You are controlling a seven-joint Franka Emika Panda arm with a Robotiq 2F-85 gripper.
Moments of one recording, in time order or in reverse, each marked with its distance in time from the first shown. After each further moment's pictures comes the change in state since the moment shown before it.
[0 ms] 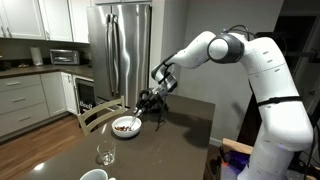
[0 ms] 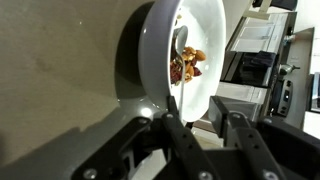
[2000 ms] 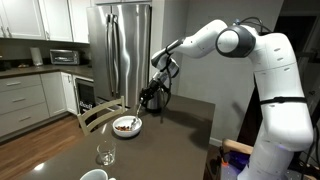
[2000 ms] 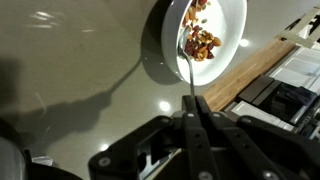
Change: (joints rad) arm 0.007 -0.115 -0.028 0.060 -0.332 0.066 0.008
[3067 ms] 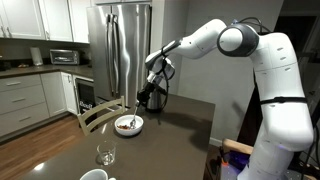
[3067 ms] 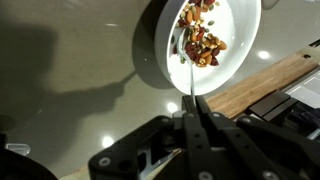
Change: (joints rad) arm 0.002 -0.007 0.094 -0.022 -0.103 0.146 0.004
